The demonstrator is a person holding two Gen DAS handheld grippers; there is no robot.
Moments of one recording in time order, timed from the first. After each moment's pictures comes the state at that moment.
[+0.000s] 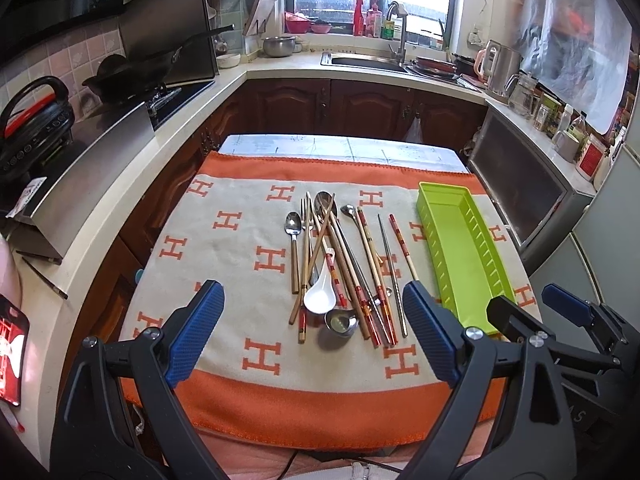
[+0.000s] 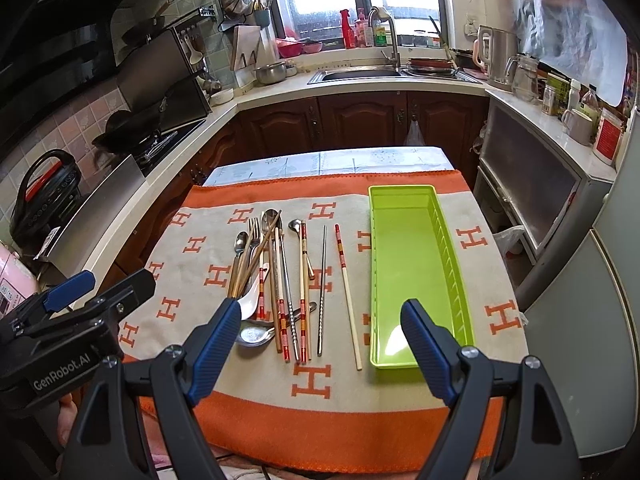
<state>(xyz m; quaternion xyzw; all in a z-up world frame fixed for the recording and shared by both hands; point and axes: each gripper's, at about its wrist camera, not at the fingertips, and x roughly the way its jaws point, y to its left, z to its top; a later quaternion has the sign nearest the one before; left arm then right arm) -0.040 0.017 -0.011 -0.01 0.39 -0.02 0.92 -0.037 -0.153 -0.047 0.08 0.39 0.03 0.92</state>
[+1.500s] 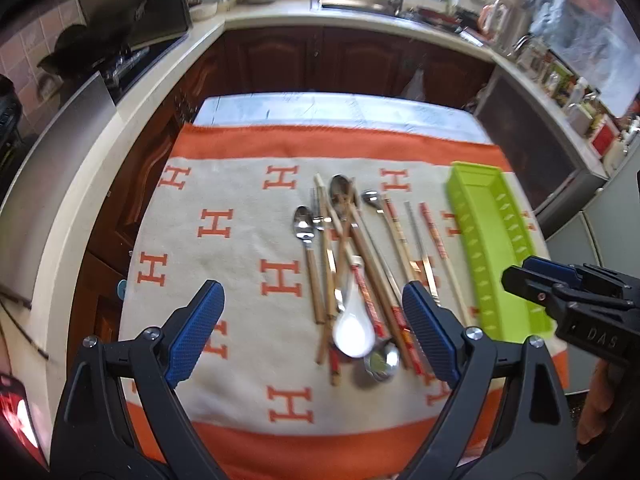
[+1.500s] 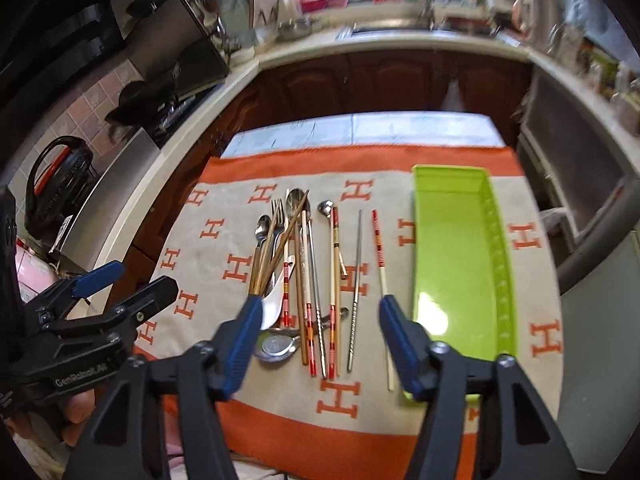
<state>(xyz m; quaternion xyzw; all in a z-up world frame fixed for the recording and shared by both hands) 0.105 0.059 -0.056 0.00 0.49 -0.06 0.87 0.042 -0.149 -0.055 0.09 0.48 0.10 0.87</state>
